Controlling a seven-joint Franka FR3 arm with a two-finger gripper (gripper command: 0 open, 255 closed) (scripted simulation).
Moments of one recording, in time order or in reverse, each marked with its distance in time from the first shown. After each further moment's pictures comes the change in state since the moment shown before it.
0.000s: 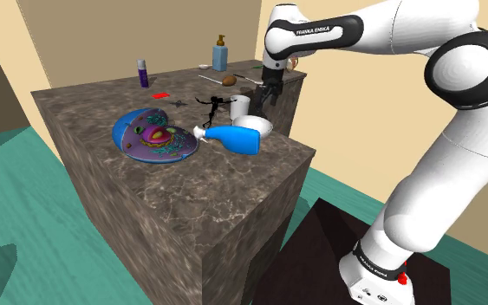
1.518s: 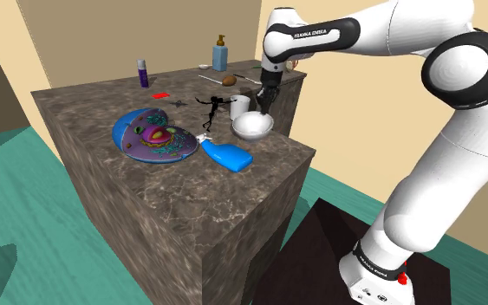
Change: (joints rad) arm 0.000 0.013 0.000 -0.007 0.000 0.021 0.001
